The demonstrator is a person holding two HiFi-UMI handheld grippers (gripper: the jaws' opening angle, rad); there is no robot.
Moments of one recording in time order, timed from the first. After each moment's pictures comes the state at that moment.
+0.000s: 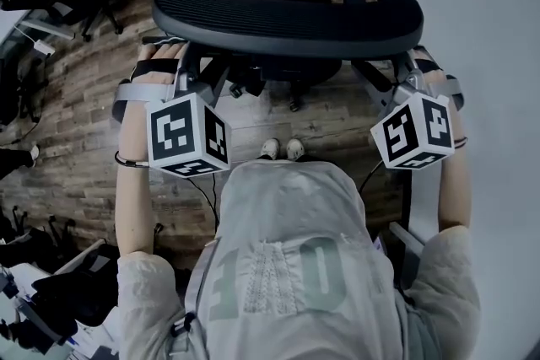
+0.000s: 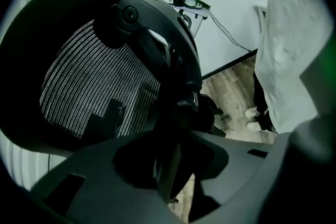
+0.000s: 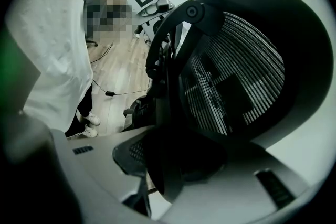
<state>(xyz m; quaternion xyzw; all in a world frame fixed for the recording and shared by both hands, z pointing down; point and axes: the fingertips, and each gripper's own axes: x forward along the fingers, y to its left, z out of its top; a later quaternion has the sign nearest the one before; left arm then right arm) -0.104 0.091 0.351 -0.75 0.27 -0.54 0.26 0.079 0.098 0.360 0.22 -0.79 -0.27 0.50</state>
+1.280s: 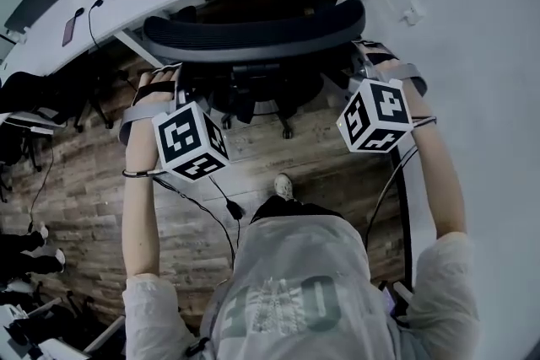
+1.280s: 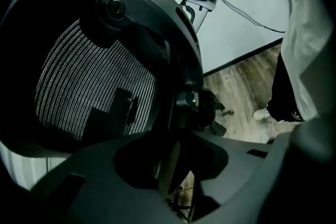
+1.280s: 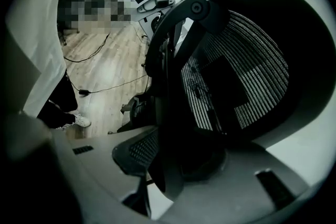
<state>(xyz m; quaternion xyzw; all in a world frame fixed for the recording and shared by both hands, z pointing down) -0.089 -0.299 0.355 -0.72 0.30 -0.57 0.26 0.094 -0.297 0.365 0.24 -0.78 -0.28 0.51</state>
